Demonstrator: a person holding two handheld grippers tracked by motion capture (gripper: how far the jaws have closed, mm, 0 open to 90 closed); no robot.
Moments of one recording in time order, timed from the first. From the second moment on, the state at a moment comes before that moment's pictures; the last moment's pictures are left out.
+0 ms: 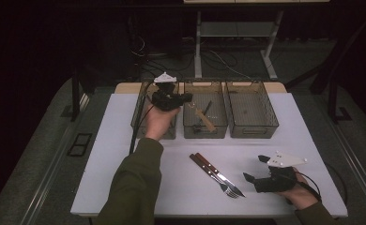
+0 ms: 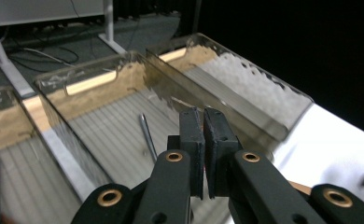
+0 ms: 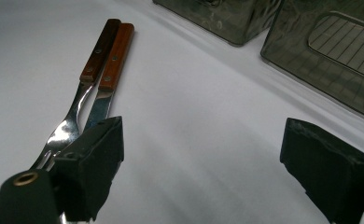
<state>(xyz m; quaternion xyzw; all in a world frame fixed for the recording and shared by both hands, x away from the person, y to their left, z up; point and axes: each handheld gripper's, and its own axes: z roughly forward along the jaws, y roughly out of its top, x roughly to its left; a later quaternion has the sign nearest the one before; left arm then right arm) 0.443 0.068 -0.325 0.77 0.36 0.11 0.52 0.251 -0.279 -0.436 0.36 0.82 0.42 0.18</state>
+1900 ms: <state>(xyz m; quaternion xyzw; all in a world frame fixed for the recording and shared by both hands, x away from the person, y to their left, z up) 0.447 0.025 -0.357 0.83 0.31 0.13 0.45 0.251 -0.278 -0.436 0.36 0.81 0.42 0.19</state>
